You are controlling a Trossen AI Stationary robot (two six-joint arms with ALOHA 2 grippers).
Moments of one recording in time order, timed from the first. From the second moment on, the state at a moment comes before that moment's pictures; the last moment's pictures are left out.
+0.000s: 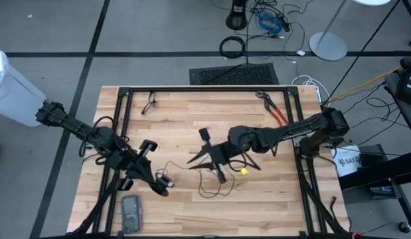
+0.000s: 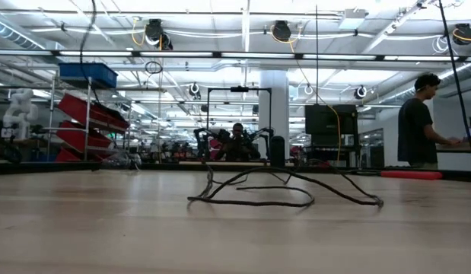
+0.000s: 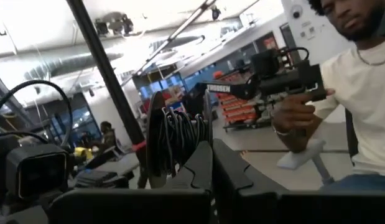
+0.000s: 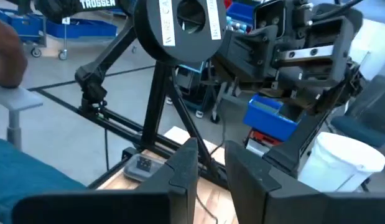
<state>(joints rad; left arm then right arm) -0.42 0.89 0.64 0.54 0.34 0.35 0.20 1.64 1.30 0.30 -0.18 -0.27</state>
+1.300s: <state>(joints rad) -0.38 0.96 0.64 0.55 0.28 0.35 0.18 1.92 1.35 0.77 -0.14 -0.20</state>
